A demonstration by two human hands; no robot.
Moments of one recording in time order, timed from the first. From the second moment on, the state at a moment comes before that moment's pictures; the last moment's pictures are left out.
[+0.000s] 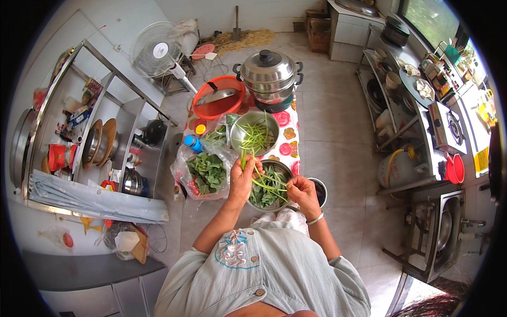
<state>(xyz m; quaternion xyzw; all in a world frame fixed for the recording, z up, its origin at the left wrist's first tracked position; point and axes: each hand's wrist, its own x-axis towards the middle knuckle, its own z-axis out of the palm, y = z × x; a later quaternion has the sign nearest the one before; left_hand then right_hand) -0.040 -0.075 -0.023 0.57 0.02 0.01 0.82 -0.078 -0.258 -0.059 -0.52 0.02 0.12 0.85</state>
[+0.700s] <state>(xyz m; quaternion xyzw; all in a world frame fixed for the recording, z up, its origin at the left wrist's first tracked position) -0.042 -0.073 -0.010 0.79 -0.11 0.02 0.60 -0.085 -0.318 -0.062 -0.46 0.03 -0.04 0.88</state>
